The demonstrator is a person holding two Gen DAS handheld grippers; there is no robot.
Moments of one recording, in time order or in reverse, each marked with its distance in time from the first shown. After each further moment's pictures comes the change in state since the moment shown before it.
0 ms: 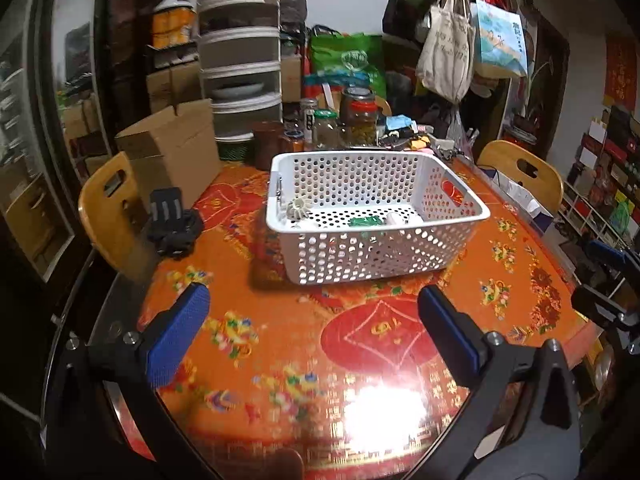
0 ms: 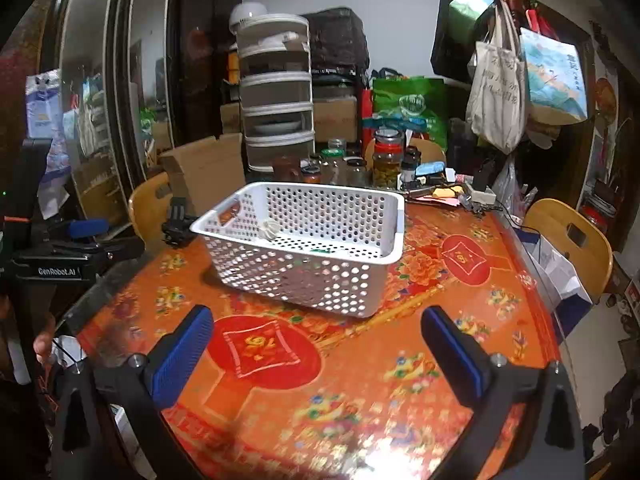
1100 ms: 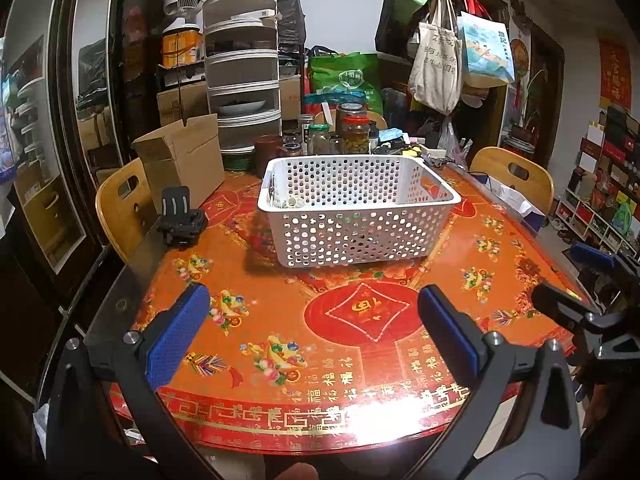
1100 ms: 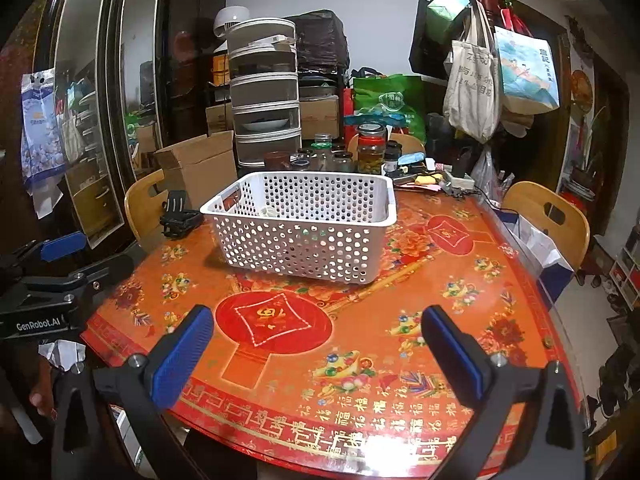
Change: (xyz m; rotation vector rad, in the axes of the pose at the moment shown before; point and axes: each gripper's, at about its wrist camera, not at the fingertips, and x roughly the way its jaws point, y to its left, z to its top) left arm -0.046 -0.035 -0.043 0.005 -0.071 0.016; right arm -0.026 0.027 -0.031 0.039 0.008 -0.068
